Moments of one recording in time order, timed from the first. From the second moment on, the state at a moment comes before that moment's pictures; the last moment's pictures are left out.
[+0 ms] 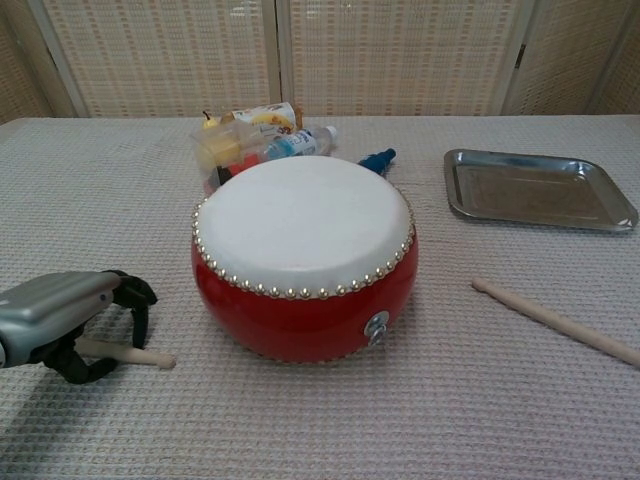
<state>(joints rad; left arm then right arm) -0.46 -1.63 -0.01 -1.67 1.00 1.20 0.63 0.02 -1.05 0.02 -1.57 -1.60 1.56 0.08</state>
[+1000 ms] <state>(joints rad) -0.35 -1.30 -0.13 -1.81 1.21 1.00 -0.62 0.02 -1.03 0.02 -1.61 -1.62 1.58 0.06</state>
